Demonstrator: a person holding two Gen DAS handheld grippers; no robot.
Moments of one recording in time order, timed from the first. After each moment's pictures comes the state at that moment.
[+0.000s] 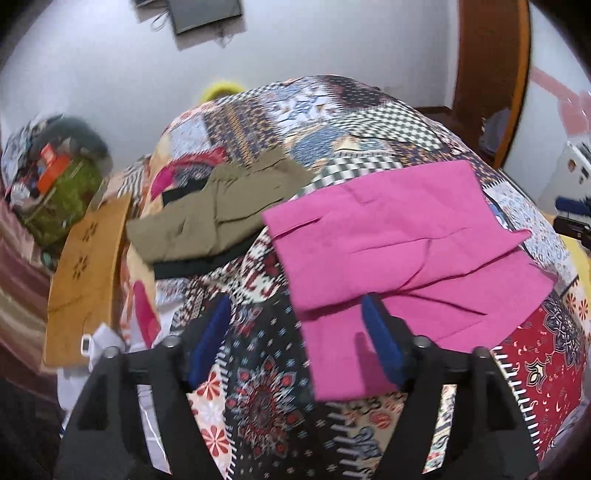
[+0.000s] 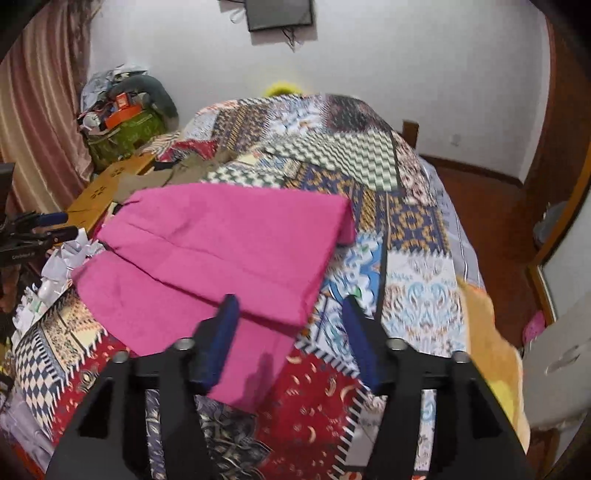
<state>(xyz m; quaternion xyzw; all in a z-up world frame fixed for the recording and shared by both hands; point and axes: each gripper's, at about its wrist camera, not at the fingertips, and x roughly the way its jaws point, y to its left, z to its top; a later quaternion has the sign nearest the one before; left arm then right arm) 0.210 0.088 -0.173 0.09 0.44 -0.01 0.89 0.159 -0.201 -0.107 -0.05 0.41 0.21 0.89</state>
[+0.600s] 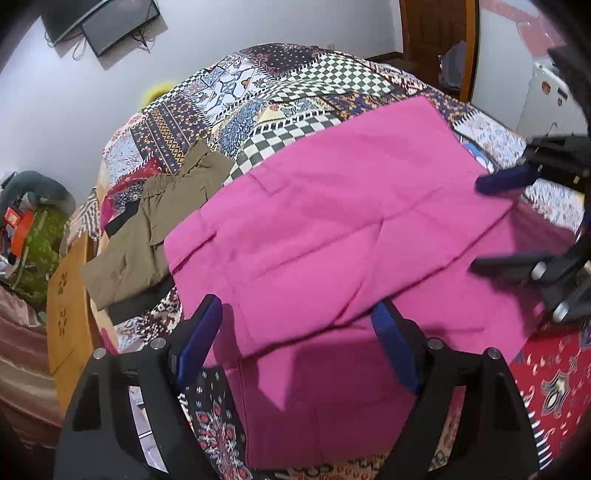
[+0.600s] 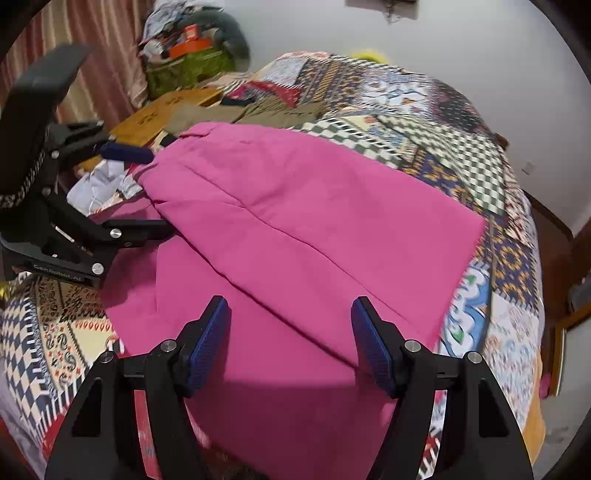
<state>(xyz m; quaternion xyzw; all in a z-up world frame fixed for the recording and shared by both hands) 0.256 0.024 -0.218 0.17 0.48 -0.08 0.85 0.187 -0.097 -0.157 -0.16 0.46 0.32 0.82</state>
